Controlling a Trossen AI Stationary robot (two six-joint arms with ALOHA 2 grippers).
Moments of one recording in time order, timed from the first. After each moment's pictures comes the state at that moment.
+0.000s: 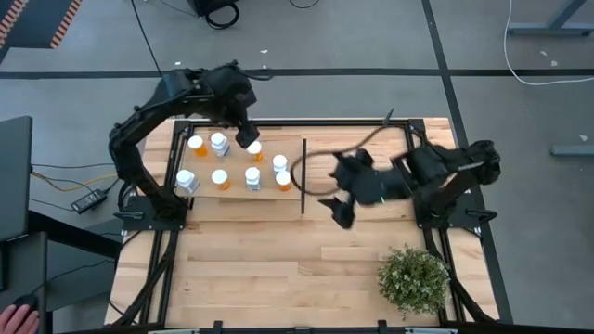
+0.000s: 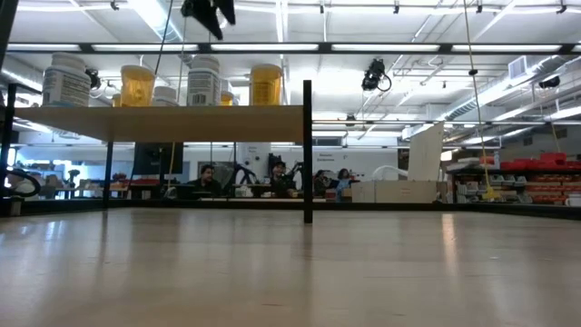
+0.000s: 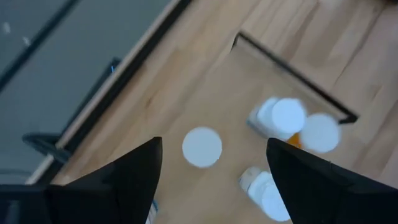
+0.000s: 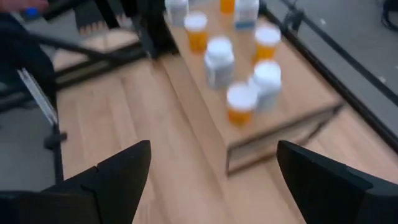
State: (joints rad) left arm 0.42 1.66 2.14 -1.52 -0.09 -0.18; right arm 0.38 1.63 2.04 -1.26 0.50 0.65
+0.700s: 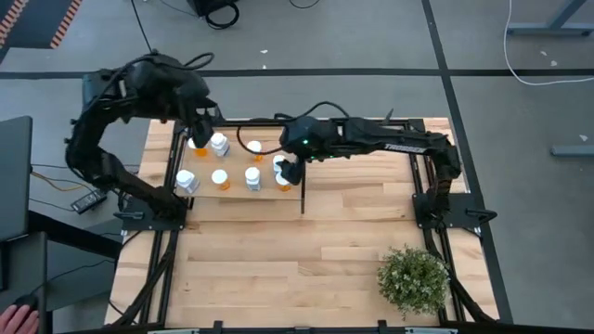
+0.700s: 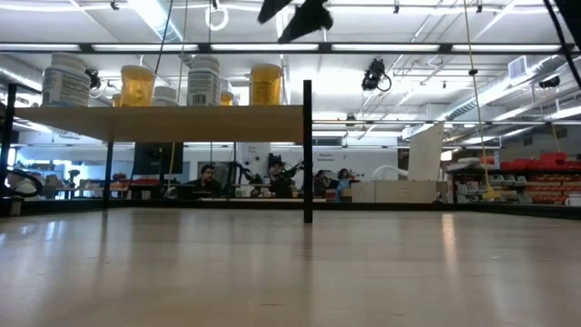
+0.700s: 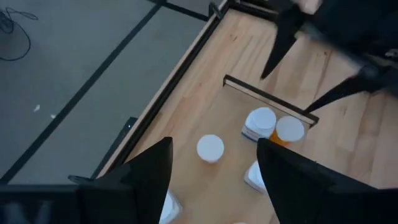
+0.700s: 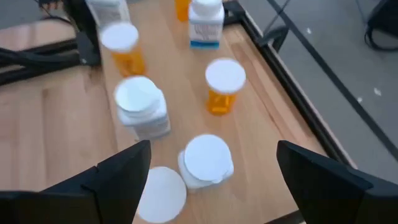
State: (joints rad) left arm 0.39 1.46 2.29 -1.57 -0.13 -0.04; right arm -0.08 1.86 2.04 -0.91 0.23 0.19
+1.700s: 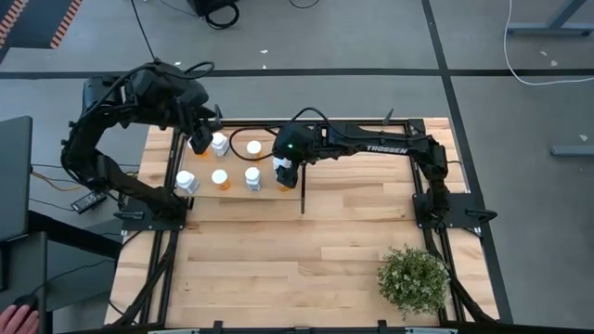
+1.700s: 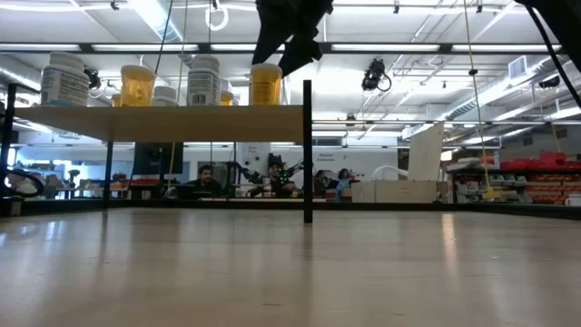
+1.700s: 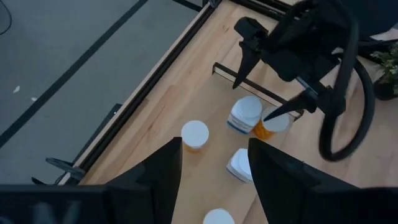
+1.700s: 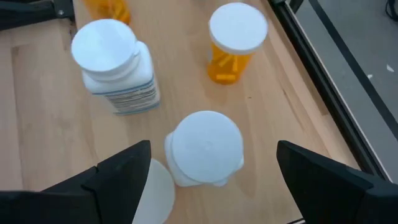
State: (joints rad) left arm 0.35 1.40 2.20 -1.57 -0.13 -0.15; right arm -0.12 1.98 2.04 -0.94 0.17 0.16
